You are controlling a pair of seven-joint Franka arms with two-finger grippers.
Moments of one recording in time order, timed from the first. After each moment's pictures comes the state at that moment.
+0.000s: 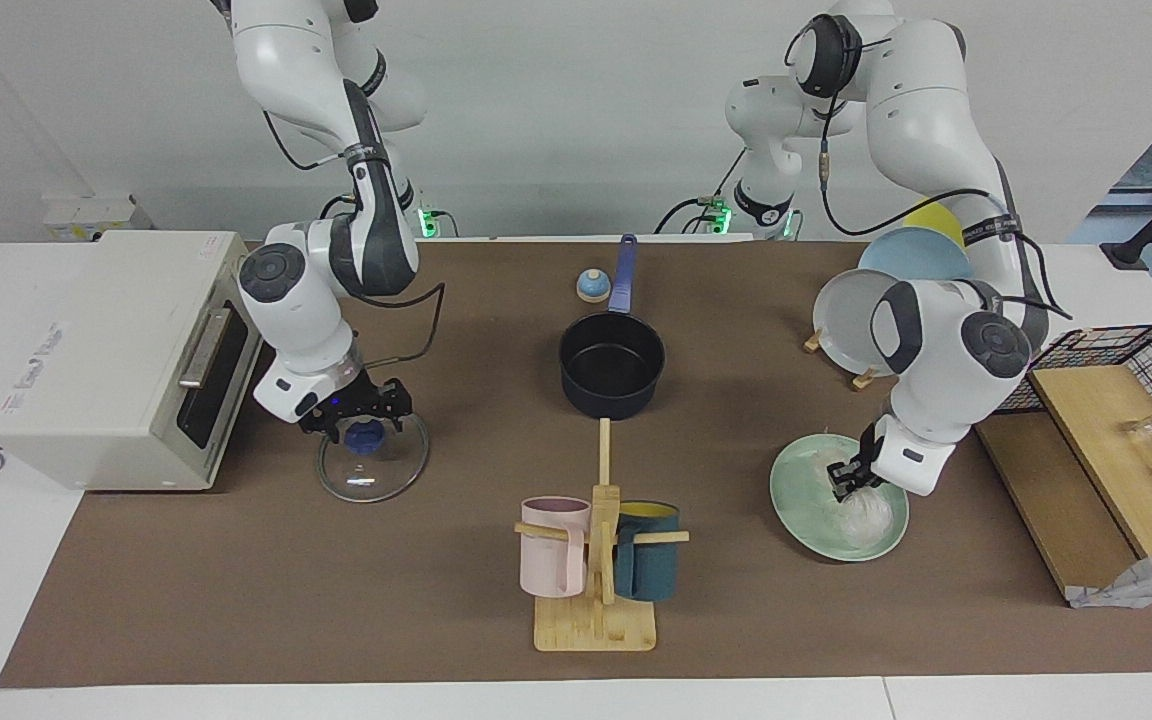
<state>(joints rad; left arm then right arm) -0.09 0.52 -0.06 -1.45 -0.06 2.00 -0.28 0.16 0.28 -0.04 -1.97 0.06 2.28 -0.08</state>
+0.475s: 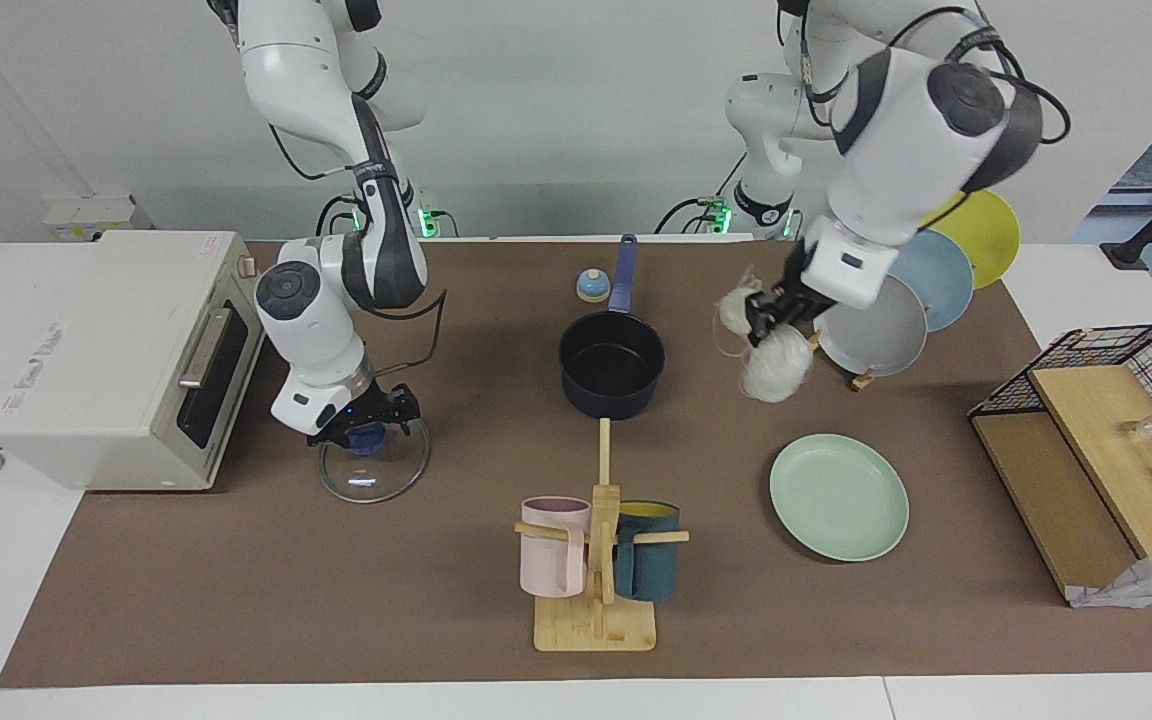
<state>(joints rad) -0.35 0.16 -0.08 -1.48 -0.19 1.64 -0.68 0.16 0.30 -0.04 -1.97 0.06 2.29 -0.19</state>
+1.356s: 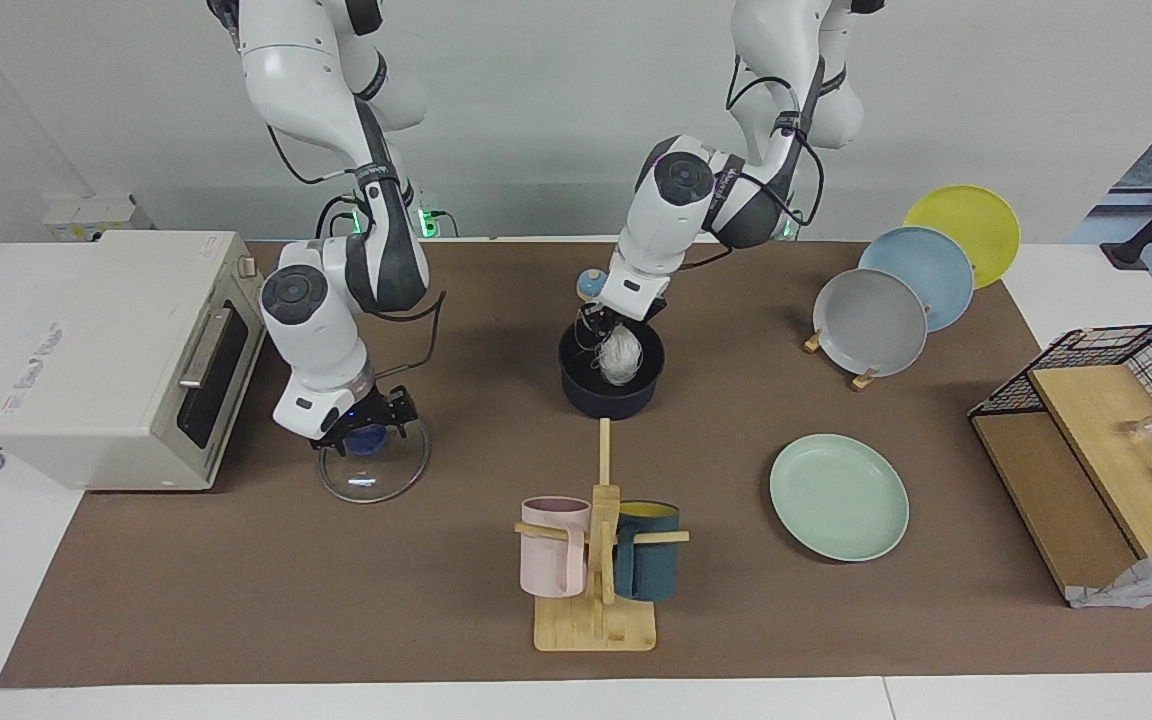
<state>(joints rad) -0.63 0.16 -0.07 -2.01 -0.23 2.19 -0.82 0.16 0.32 -0.04 -1.93 0.01 2.26 -0.20</state>
